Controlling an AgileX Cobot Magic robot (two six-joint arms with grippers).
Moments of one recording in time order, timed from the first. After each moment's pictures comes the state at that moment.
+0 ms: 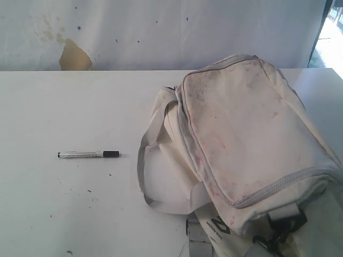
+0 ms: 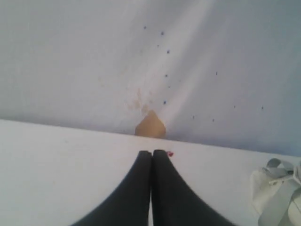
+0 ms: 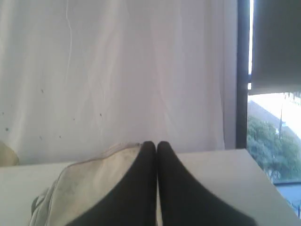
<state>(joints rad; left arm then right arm) 0.02 0.10 -0.60 -0.02 0.63 -0.09 0.03 0.16 -0.52 0.05 0.39 0.03</state>
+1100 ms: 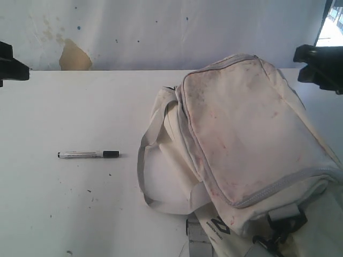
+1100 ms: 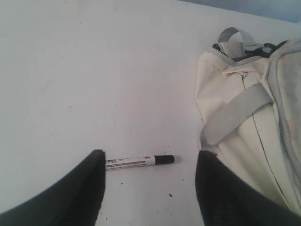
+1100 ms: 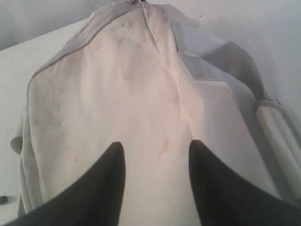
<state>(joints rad) 0.02 1.27 -0.99 -0.67 0.69 0.46 0.04 1.29 -0.94 0.40 0.46 -0.08</state>
